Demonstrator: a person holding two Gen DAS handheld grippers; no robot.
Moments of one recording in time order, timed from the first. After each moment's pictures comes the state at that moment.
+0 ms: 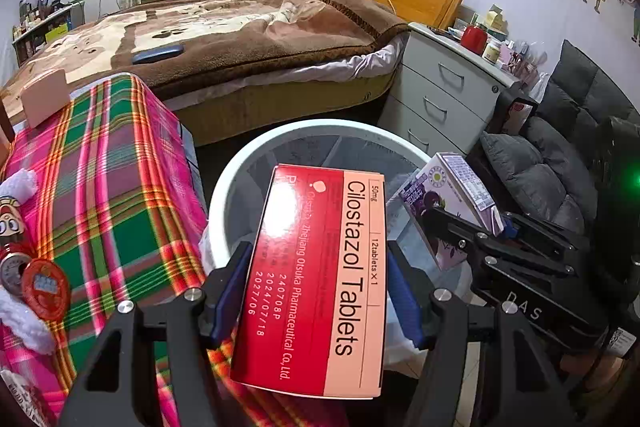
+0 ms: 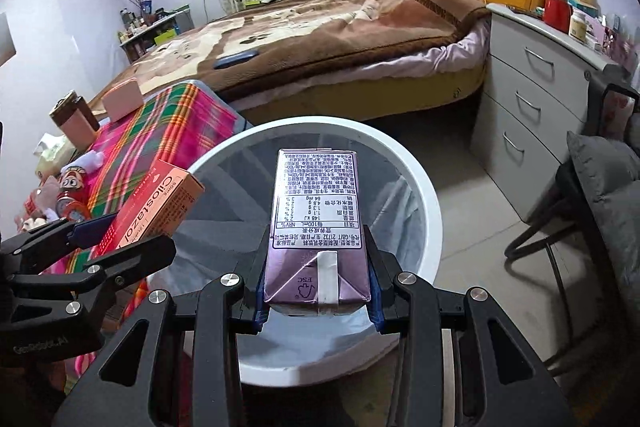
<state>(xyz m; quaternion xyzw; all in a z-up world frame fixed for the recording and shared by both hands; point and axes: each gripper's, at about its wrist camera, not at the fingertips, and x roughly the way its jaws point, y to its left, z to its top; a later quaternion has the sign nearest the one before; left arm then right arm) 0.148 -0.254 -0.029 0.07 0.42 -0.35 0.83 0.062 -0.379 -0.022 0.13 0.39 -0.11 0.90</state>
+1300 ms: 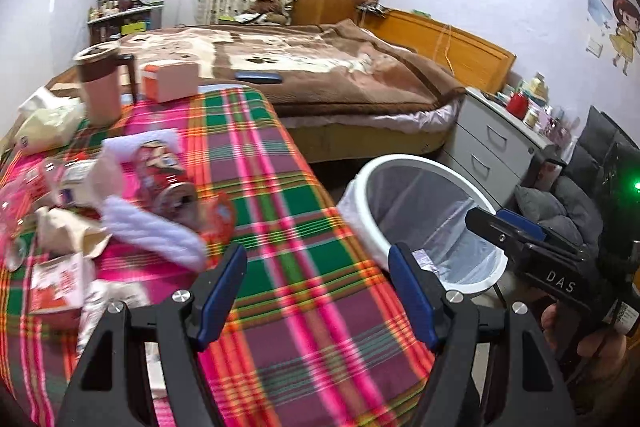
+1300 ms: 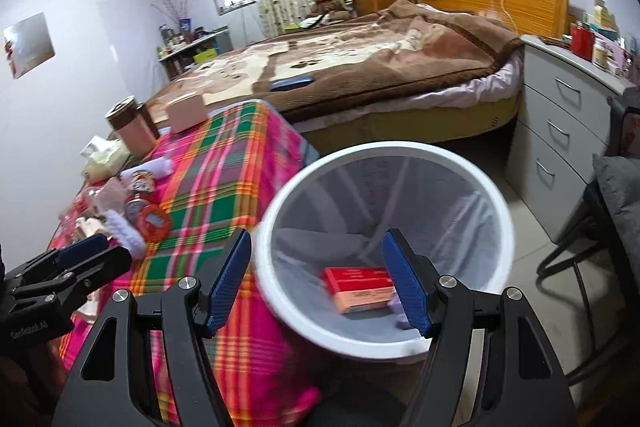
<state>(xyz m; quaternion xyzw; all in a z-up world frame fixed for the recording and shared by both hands) 0.115 -0.103 0.000 -0.01 0.36 -0.26 0.90 0.046 -0.310 0.007 0.13 0.34 -0.05 0.93</state>
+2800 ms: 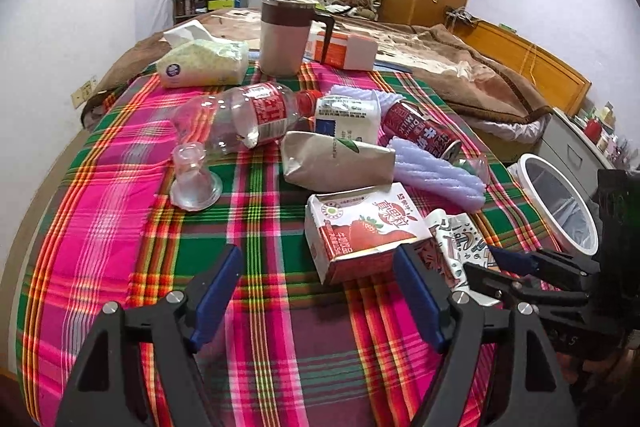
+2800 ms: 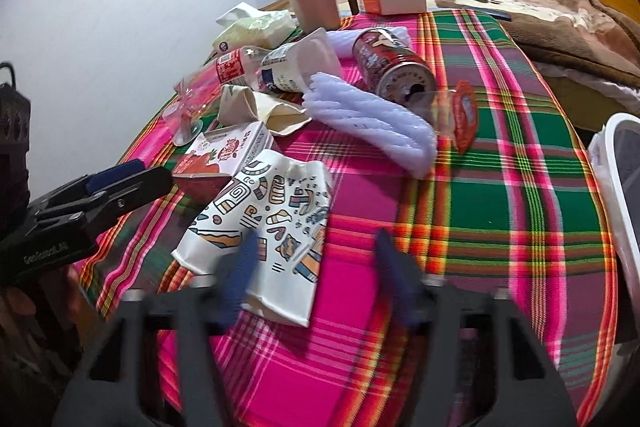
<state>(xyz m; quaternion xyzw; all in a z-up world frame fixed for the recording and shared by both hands) 0.140 0.109 -0.044 -0.02 0.39 -0.14 0.91 0.096 -0.106 -0.046 0.07 0.43 0.17 0.88</state>
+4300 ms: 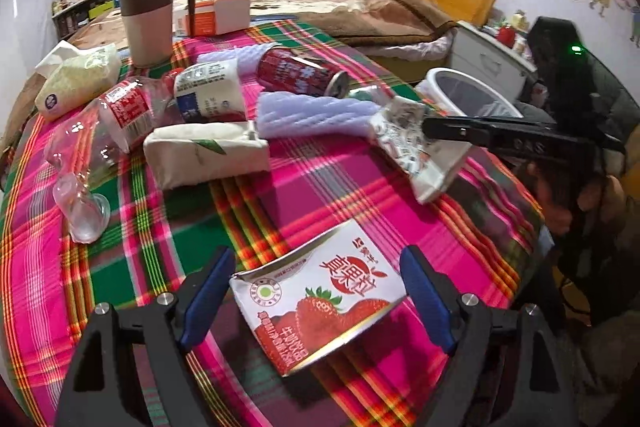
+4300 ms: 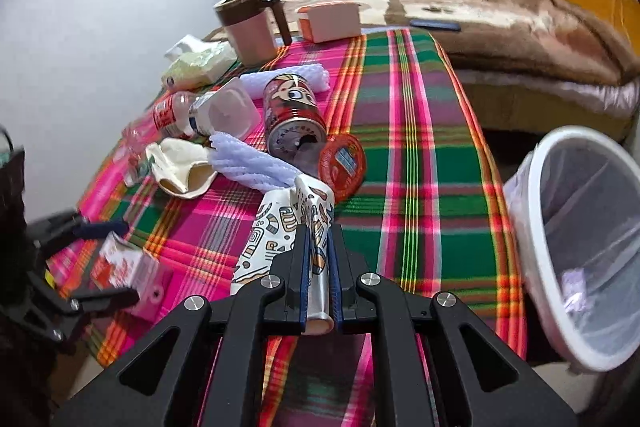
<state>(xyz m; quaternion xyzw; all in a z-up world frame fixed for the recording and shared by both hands) 0.131 0.068 -0.043 0.08 0.43 -0.32 0.84 0.113 -0.171 -0.026 0.09 0.42 0.11 0.89</state>
